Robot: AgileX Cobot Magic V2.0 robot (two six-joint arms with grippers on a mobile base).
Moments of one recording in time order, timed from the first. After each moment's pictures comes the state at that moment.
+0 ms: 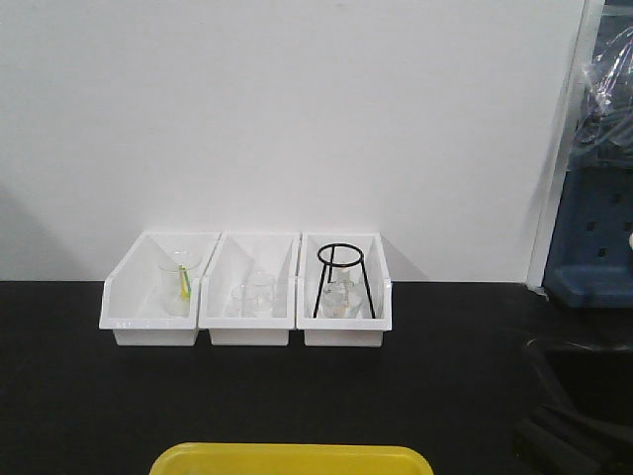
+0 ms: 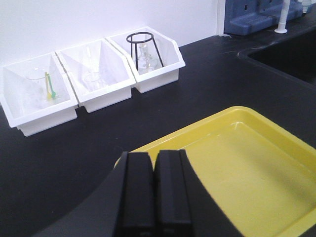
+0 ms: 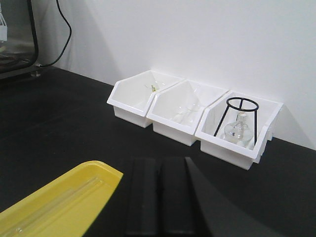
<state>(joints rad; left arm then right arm) -0.47 0.45 -0.56 0.05 0.49 -0.03 0.60 0.66 -0.50 -0.09 0.05 0.04</state>
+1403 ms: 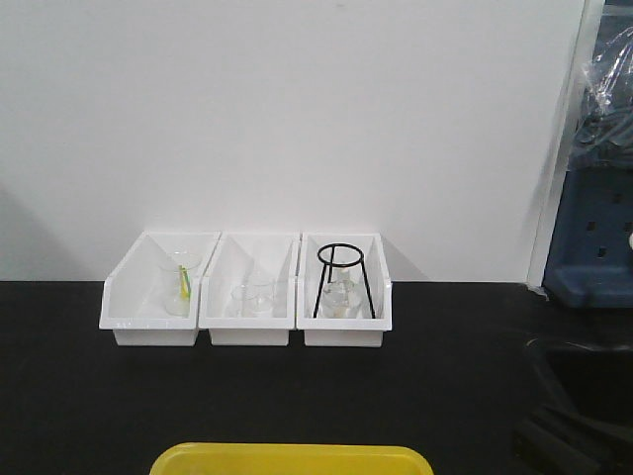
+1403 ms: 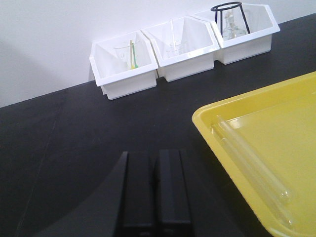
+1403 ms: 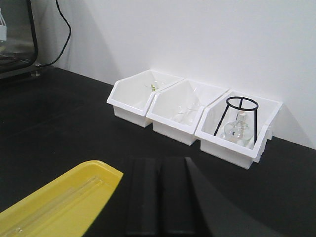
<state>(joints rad) -0.18 -0.01 0.03 0.17 0.23 -0.03 0.60 0.66 -0.50 -0.09 0.05 0.04</state>
